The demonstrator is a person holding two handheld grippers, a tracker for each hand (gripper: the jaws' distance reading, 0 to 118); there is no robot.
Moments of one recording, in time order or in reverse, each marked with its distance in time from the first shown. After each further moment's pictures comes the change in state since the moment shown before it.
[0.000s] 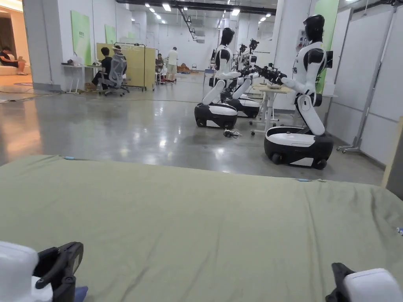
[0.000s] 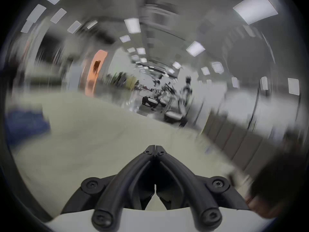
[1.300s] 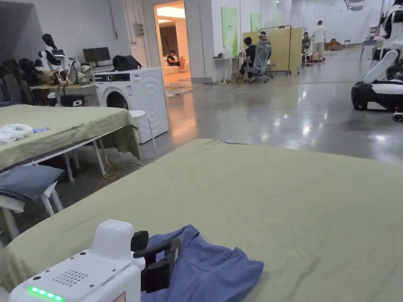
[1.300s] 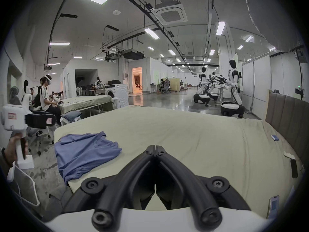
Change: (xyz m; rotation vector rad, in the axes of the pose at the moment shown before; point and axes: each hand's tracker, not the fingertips) left arm -0.133 -0.017 0.051 -0.162 0.240 0.044; right arm -0.148 0.009 -0.015 -0.011 0.516 -0.047
